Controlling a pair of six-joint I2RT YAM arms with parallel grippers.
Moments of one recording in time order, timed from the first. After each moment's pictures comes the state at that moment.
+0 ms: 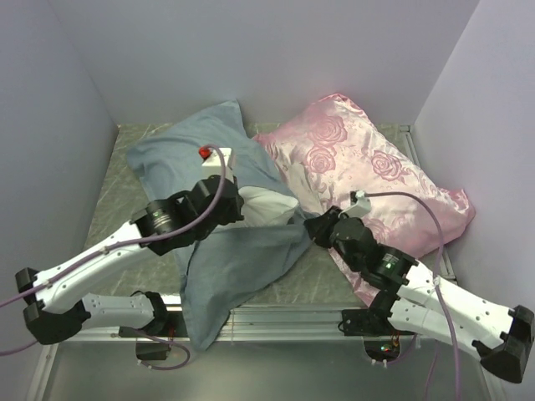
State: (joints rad) left arm -1.02 1.16 1.32 -0.76 -0.55 -0.68; right arm 0.94 0.76 0.61 -0.30 0.50 0.97
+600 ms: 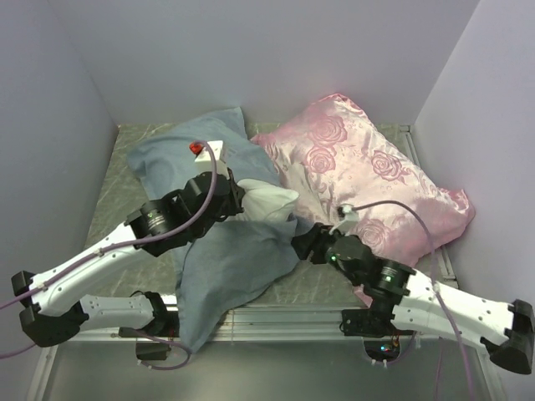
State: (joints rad) left arm -1.02 1.10 1.30 -0.68 -0.58 -0.70; right arm 1.06 0.75 0.50 -0.19 0.43 0.87
